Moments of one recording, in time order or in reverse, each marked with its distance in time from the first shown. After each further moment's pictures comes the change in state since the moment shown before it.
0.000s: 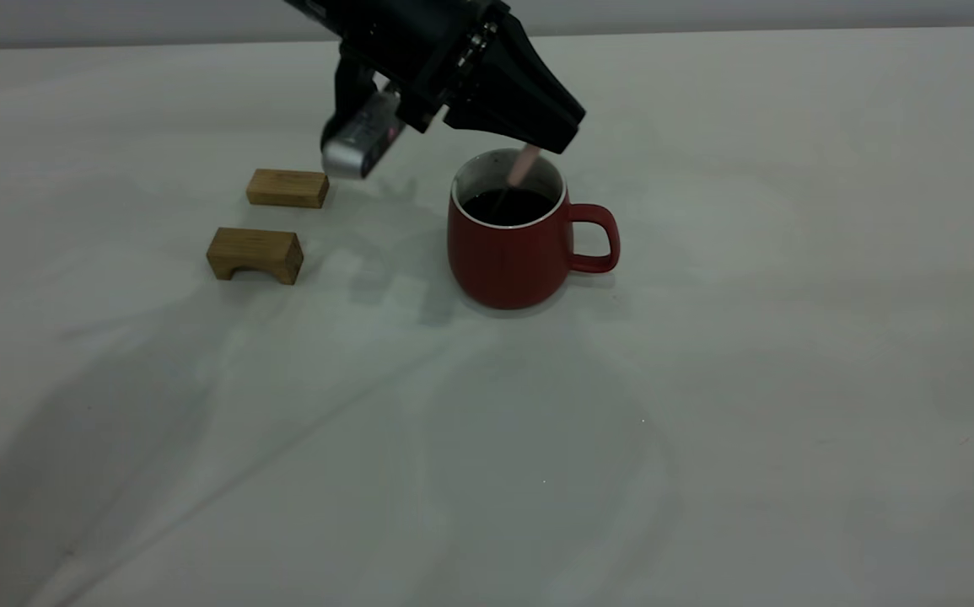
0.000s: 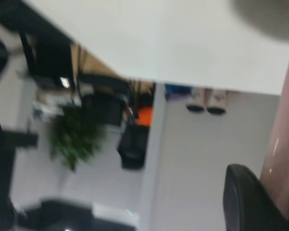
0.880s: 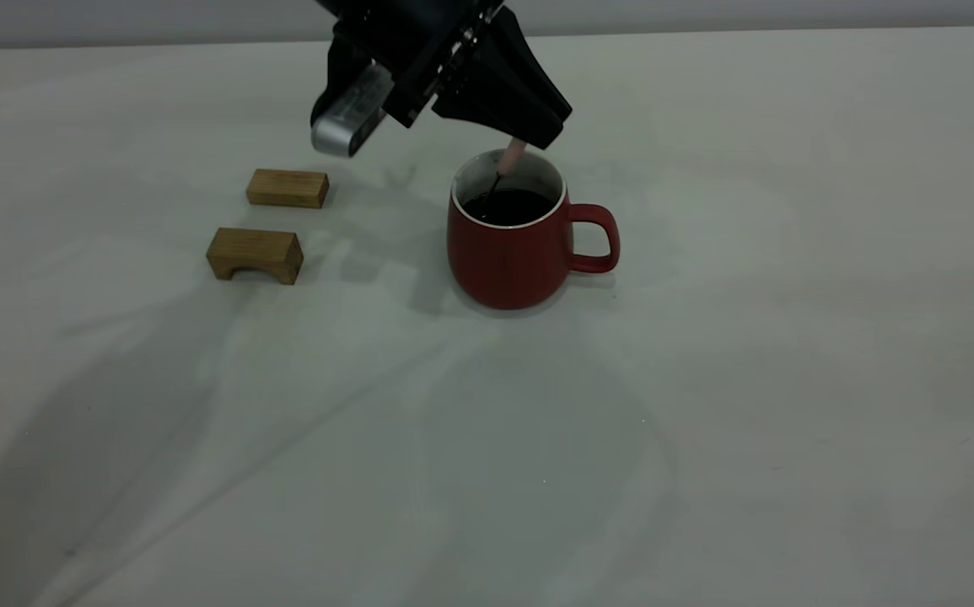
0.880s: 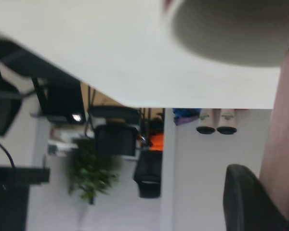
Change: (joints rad) left arm 0.000 0.015 -0.091 0.090 0.004 0.026; right arm 0.000 0.000 0.000 0.000 0.000 0.000
